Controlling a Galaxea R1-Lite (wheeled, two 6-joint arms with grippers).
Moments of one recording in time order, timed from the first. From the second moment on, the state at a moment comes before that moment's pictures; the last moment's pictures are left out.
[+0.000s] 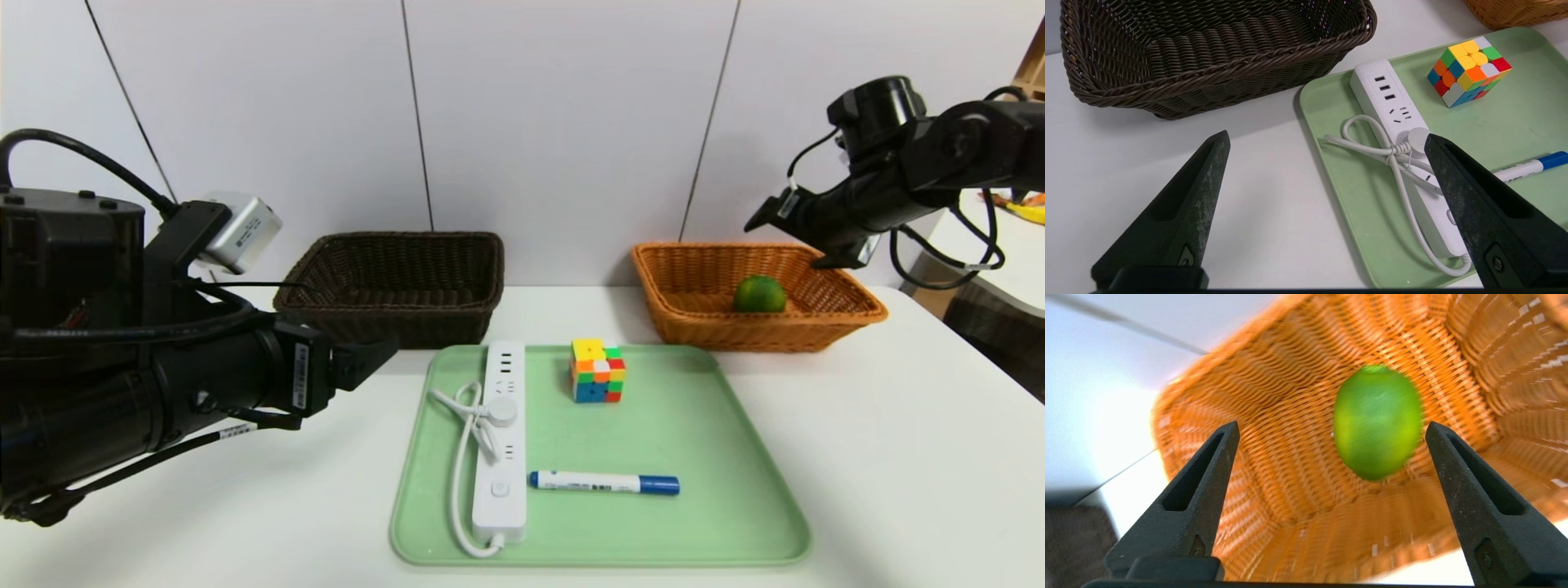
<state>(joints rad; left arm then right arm) -0.55 1.32 -0.78 -0.20 0.17 -0.11 0.05 2.08 -1.96 0.58 -0.07 0.60</state>
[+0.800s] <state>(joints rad) -0.56 1.31 -0.82 -0.16 0.18 -0.09 0.35 1.60 -1.95 0.91 -0.11 0.43</state>
